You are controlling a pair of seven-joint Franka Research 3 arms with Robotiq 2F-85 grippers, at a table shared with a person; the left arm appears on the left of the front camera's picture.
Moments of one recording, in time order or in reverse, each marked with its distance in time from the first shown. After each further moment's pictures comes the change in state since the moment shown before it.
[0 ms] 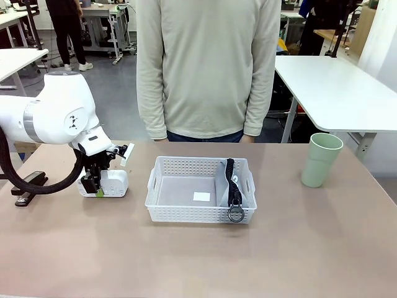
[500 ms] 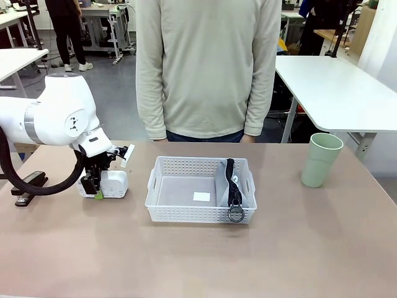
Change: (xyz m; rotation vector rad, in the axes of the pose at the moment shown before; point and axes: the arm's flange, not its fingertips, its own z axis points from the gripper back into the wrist) left arm 0.001 0.000 -0.004 -0.001 0.002 -0.005; right arm 0.000 0.000 0.000 0.000 0.000 0.000
